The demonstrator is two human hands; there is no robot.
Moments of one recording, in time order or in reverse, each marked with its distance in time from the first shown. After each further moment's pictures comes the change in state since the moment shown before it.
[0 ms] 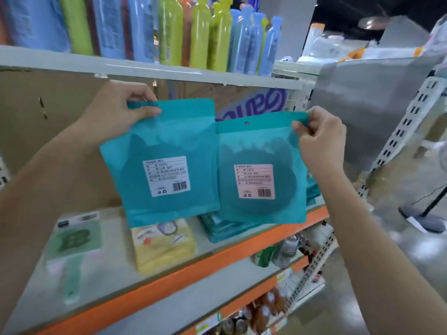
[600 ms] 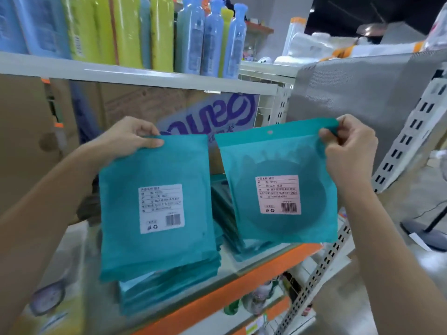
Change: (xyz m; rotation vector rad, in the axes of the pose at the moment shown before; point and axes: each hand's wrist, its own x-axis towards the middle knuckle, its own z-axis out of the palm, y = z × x) left_hand 0.123 -0.005 0.191 -0.305 -0.218 -0.391; right_hand 0.120 0.181 -0.036 0.106 0.077 0.038
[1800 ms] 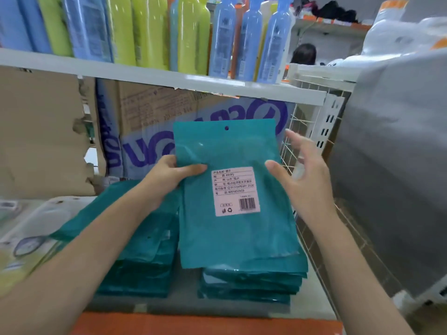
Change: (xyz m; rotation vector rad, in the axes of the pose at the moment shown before) left_hand 0.002 0.055 0.173 -0.472 0.441 -0.260; right_hand 0.062 0.109 0.071 0.330 -0.551 -0.227
